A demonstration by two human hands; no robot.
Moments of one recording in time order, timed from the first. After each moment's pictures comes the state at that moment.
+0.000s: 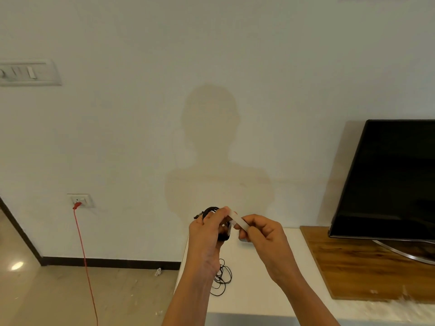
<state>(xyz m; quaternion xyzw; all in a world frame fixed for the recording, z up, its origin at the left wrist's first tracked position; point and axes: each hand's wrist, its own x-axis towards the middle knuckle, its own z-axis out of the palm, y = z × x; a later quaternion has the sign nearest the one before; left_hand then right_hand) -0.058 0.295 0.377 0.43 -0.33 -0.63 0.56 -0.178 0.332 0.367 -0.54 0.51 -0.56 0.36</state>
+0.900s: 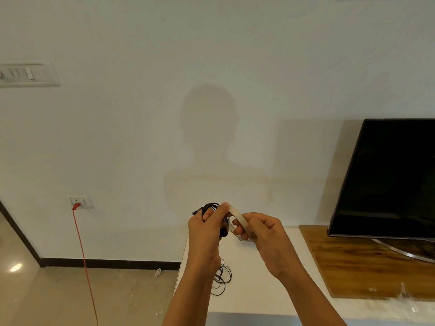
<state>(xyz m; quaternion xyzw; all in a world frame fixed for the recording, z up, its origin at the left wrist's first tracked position) -0.062 0.292 0.379 0.44 -0.38 -0.56 0.59 -0.180 0.329 0.373 -0.50 0.45 -0.59 0.43</state>
